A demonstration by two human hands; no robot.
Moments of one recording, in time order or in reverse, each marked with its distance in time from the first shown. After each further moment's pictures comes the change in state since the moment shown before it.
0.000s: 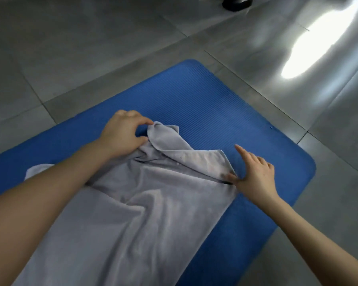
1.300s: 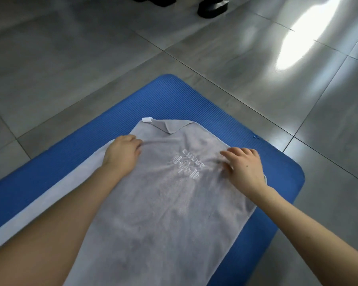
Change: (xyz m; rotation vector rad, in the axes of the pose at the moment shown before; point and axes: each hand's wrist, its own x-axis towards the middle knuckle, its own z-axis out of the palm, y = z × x) left_hand 0.060 0.023 0.058 0.194 -0.101 -0.122; right_hand 0.075 0.050 0.005 -0.136 0.223 -0.244
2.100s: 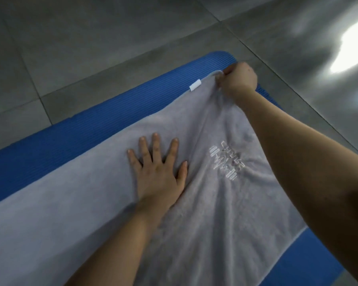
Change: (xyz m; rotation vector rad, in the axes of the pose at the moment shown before) left_hand -0.048 0.016 0.075 0.087 0.108 -0.328; right_hand 0.253 -0.116 0.034 0.284 -0.163 0.342
